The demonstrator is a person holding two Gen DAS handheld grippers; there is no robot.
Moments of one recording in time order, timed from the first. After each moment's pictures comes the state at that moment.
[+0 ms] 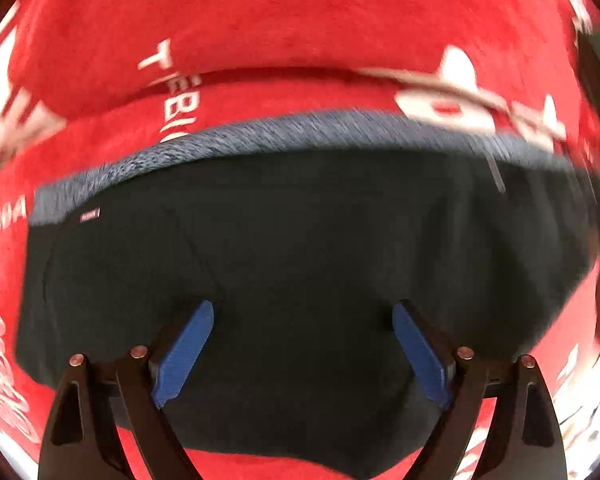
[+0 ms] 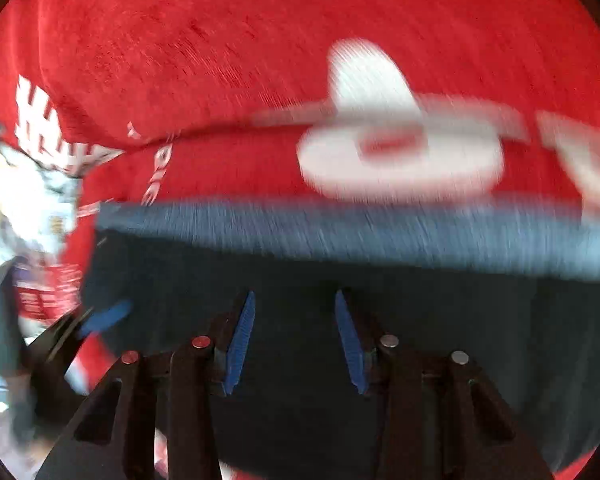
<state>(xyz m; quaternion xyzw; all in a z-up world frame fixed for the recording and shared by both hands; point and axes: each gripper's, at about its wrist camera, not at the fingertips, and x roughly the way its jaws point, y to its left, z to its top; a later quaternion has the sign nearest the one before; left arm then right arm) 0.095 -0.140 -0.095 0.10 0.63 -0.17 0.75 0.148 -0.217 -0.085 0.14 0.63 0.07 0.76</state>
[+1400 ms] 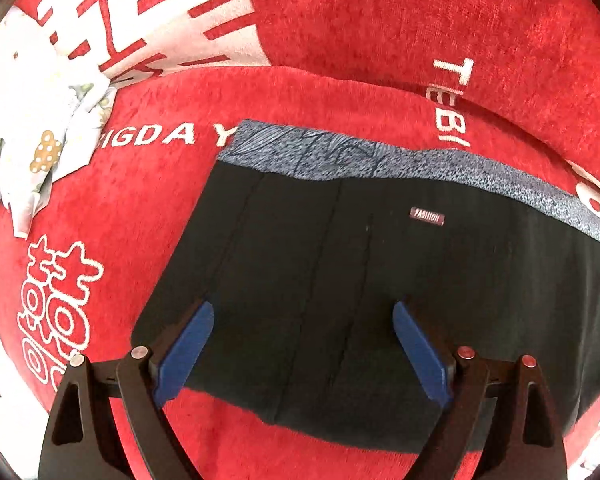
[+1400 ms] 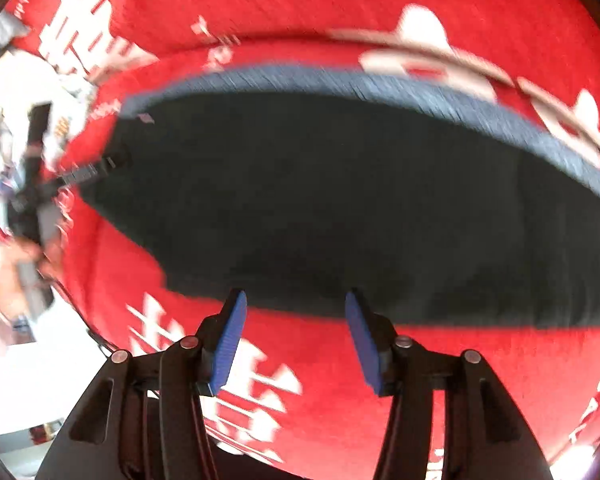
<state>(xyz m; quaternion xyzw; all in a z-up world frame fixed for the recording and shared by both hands) 0.141 0.022 -0.099 0.03 0.63 0.02 0.78 0.039 -0.162 -0.024 0.07 0.68 0.10 0.72</state>
